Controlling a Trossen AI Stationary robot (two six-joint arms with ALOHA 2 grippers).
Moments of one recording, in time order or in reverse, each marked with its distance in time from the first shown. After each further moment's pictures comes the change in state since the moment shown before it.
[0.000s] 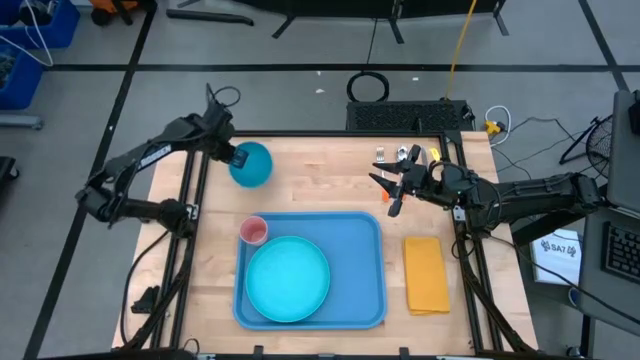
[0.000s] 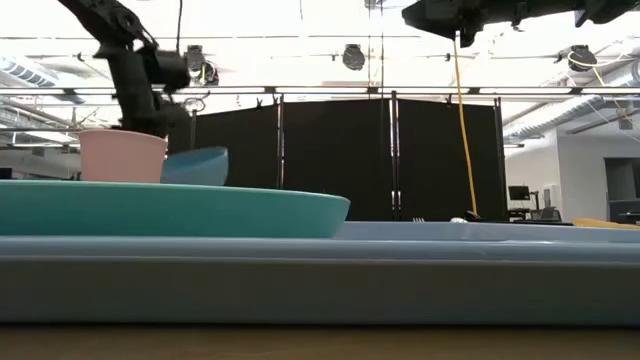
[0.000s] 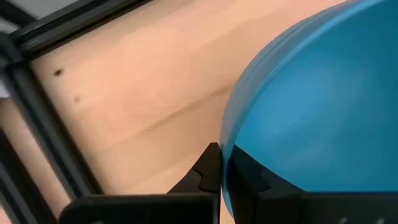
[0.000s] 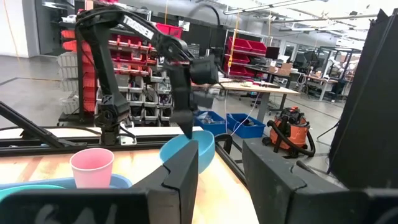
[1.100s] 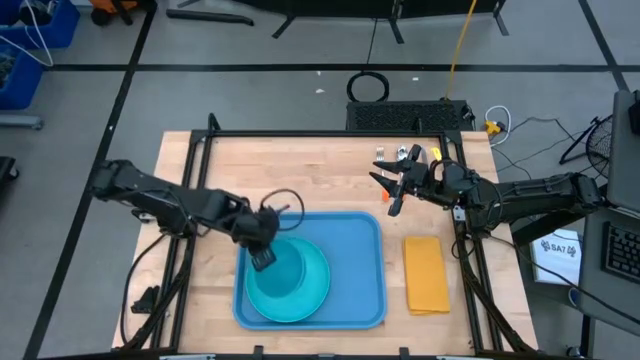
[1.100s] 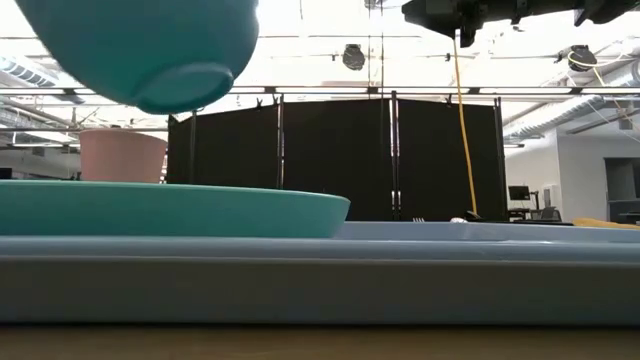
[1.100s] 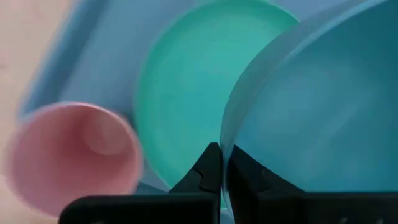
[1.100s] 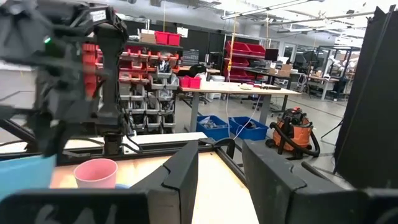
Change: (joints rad) left arm -1.244 0.174 0.316 -0.120 -0.020 -0.689; right arm 0.000 0.000 0.000 0.025 0.002 0.040
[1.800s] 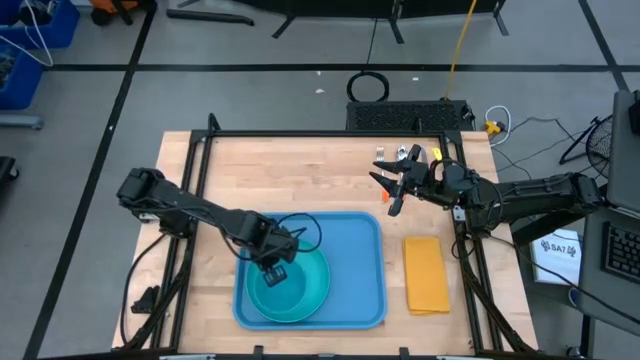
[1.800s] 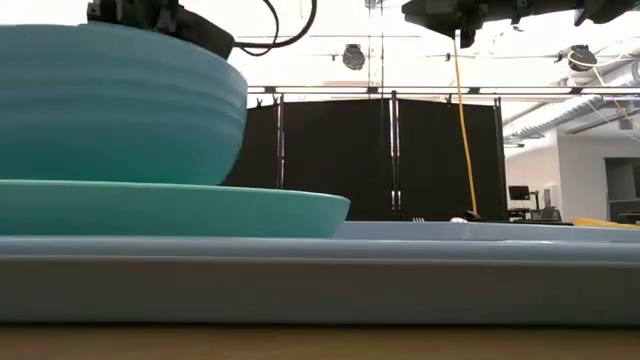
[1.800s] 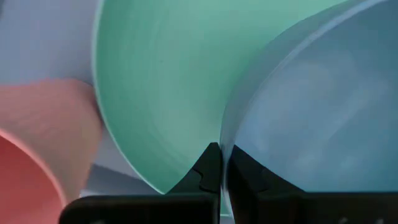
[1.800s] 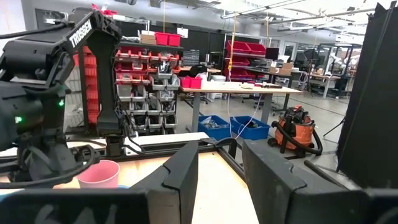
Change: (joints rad) left arm -0.021 0.250 0.000 -0.003 0.105 -0.011; right arm 0.000 0.000 0.000 0.000 -0.002 0.015
